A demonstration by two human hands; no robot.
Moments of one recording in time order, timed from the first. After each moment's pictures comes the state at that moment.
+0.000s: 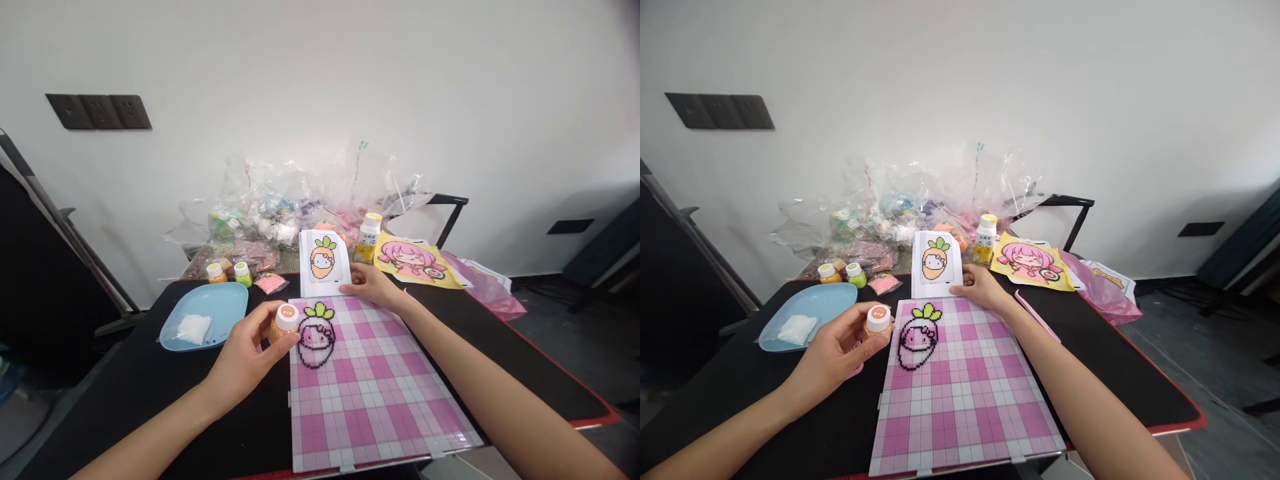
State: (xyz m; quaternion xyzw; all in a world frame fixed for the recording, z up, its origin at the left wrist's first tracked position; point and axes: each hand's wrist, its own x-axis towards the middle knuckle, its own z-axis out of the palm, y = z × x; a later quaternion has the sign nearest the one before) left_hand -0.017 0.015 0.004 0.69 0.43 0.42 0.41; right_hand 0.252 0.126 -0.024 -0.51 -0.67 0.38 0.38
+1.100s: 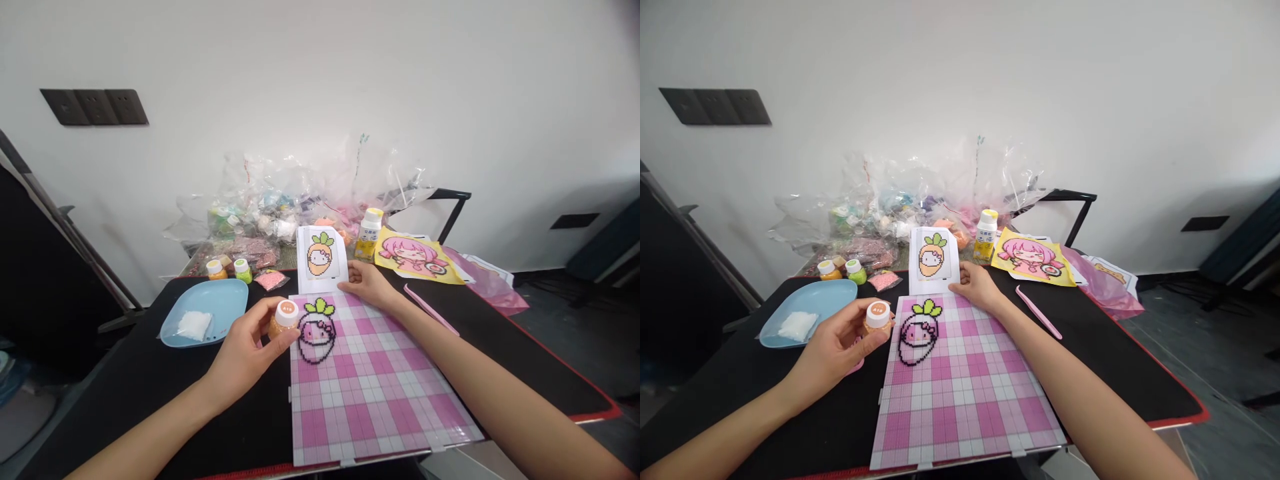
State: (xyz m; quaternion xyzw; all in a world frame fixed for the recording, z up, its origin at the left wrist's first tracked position) left_hand -0.016 0.016 0.005 0.68 0.44 0.41 0.41; right_hand 0.241 0.129 -0.032 -0.50 -0.67 0.37 0.41
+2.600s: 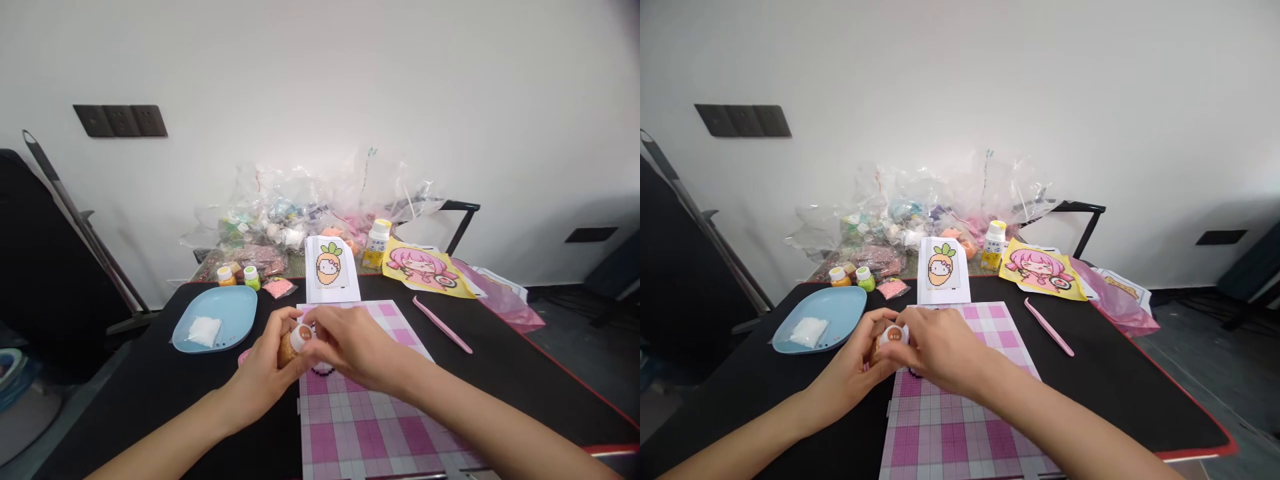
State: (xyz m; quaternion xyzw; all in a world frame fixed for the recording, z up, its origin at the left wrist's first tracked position) left_hand -0.016 0.008 -0.004 0.72 0.43 0.35 0.43; right_hand 0.172 0.030 0.018 -0.32 -0.89 0.05 0.33
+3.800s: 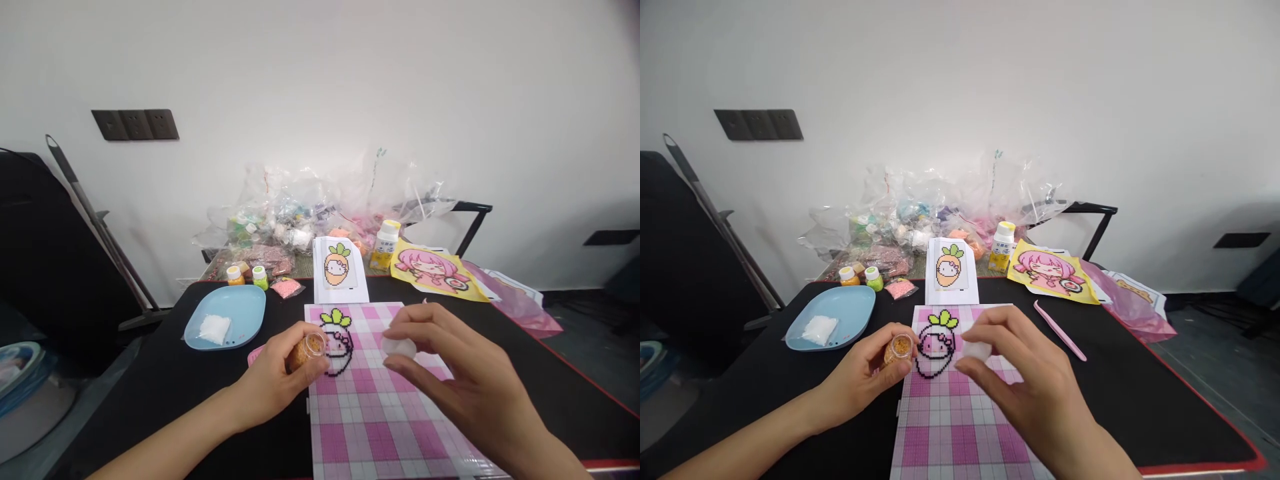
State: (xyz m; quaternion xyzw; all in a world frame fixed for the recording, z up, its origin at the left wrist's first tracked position) left_hand -0.019 0.006 0.005 0.76 0.39 0.31 0.42; right_hand 0.226 -0.020 0.019 -0.36 -0.79 -0.02 0.49
